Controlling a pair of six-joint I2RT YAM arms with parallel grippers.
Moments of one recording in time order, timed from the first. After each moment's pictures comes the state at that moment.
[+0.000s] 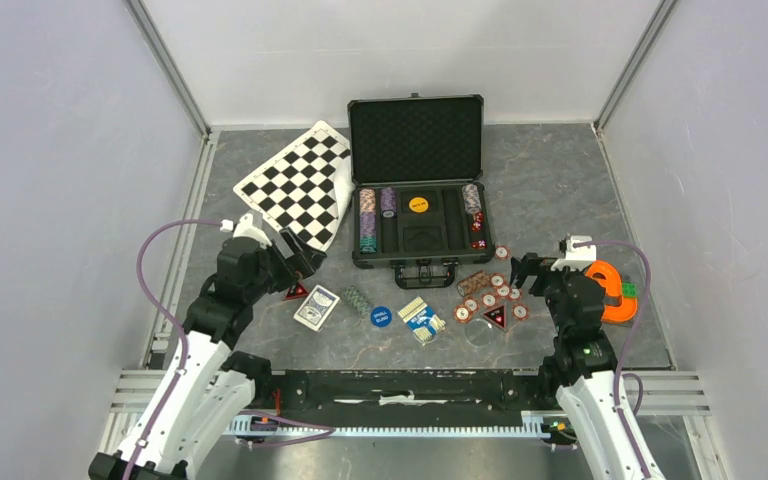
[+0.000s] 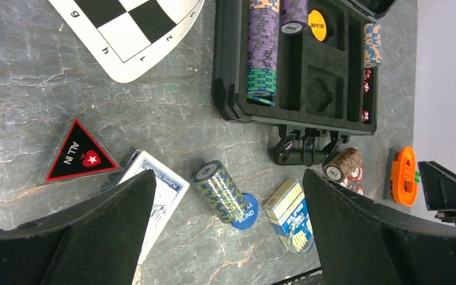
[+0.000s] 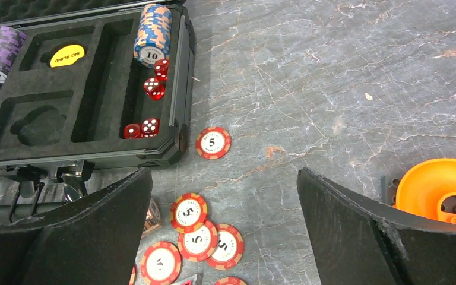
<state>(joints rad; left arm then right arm) -0.27 0.64 0.58 -0.47 0.10 -0.71 0.12 0.32 0.17 -0.07 0.05 0.17</state>
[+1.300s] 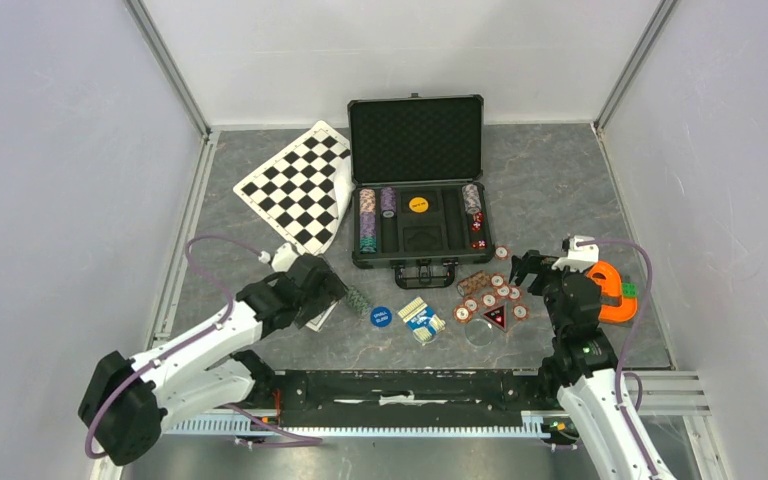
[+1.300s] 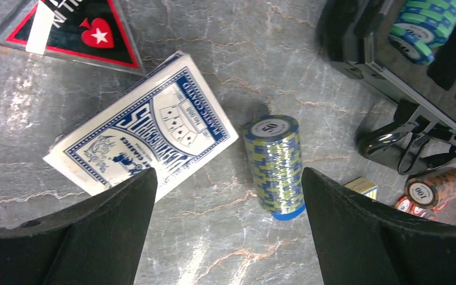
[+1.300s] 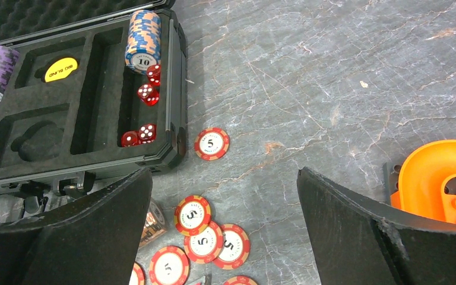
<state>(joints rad) -0.68 0.94 0.50 -0.55 -0.29 -1.21 0.17 0.34 0.18 -0.08 0.16 0.25</state>
